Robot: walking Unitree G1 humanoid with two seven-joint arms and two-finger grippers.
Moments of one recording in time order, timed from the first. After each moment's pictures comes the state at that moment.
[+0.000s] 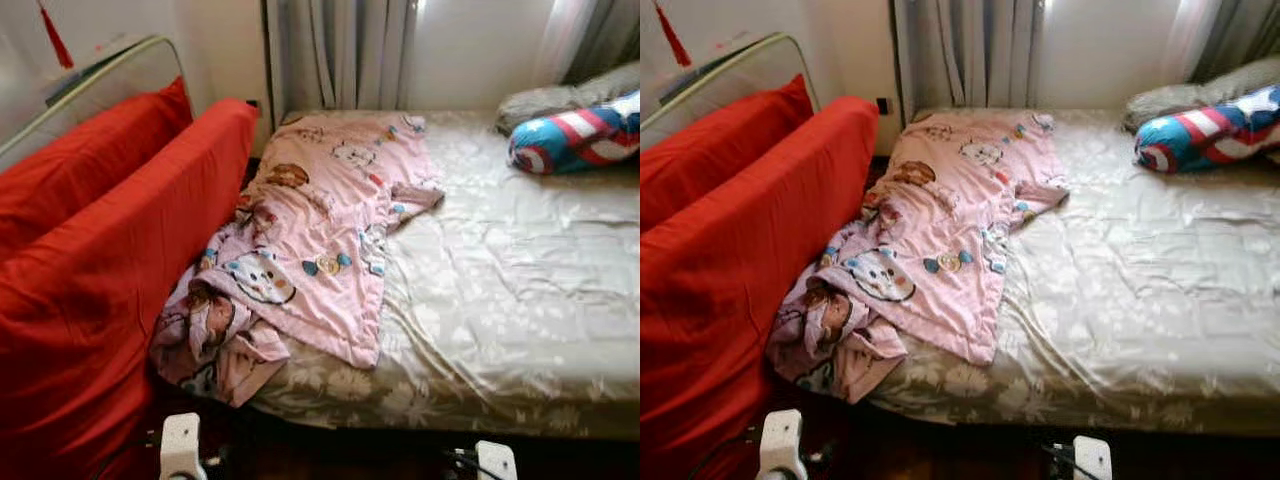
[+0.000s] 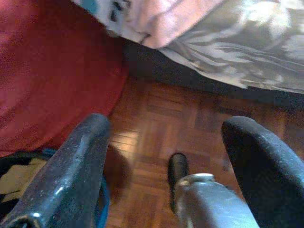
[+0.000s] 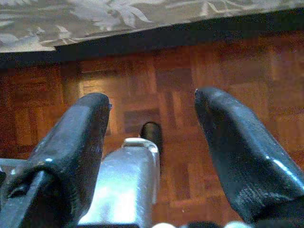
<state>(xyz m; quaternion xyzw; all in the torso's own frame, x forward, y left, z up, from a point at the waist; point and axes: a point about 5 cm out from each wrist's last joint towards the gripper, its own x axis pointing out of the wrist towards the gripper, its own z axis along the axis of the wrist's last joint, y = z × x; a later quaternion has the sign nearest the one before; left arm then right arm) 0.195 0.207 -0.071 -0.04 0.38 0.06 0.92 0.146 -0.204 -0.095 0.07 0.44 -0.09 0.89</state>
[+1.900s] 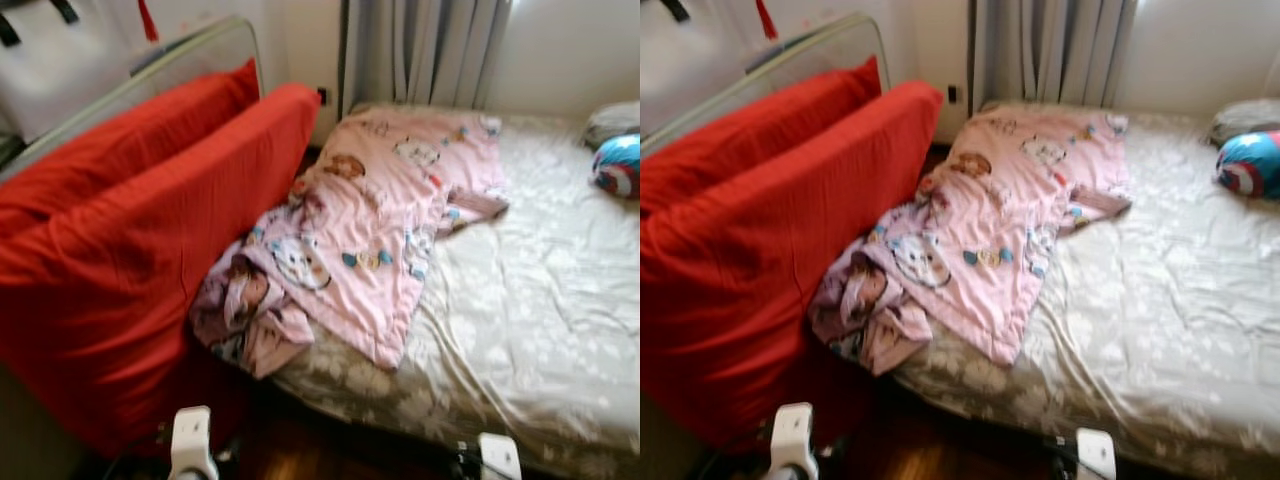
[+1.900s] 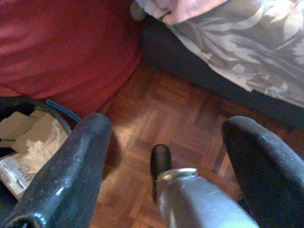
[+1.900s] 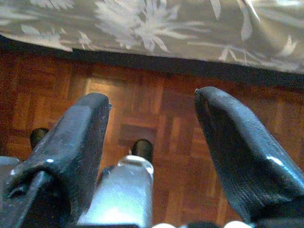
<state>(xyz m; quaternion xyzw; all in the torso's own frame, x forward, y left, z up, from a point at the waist) 0.197 0.200 -0.070 -0.05 0.37 0.05 0.93 0.151 -0.210 -0.091 0.05 0.44 -0.08 0.89</state>
